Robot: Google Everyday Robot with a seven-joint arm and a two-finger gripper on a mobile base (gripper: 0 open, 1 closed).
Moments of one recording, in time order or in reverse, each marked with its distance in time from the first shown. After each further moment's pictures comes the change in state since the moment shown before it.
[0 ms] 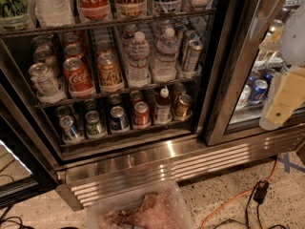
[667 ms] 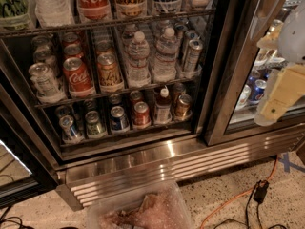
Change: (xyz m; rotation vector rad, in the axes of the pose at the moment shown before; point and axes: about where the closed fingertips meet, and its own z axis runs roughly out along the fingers) arm -0.005 -0.005 0.001 0.007 -0.045 0.025
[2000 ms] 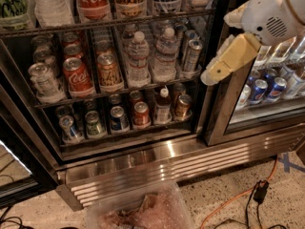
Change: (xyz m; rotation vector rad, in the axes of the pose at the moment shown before) arm -0.094 -0.051 0.012 0.042 -0.398 0.115
